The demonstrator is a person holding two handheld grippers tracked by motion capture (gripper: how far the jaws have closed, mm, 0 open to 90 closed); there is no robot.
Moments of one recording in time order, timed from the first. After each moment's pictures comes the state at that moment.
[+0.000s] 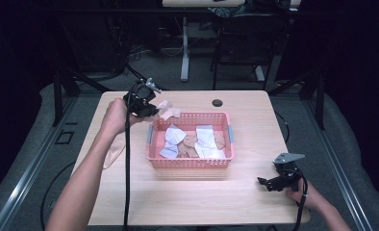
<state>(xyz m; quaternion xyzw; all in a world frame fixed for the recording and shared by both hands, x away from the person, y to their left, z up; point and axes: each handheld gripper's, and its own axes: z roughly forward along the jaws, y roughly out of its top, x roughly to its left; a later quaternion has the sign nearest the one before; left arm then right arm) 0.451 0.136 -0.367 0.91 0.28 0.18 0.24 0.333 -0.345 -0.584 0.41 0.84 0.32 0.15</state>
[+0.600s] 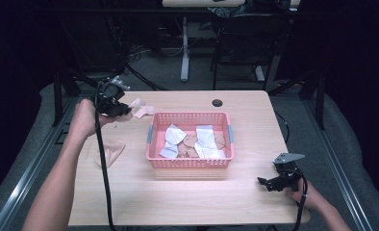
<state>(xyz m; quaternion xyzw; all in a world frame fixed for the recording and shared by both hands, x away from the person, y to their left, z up) 0.439 0.213 -0.357 0.89 0.35 0.20 0.23 0.333 -0.344 -0.584 0.41 0.84 0.32 0.15</state>
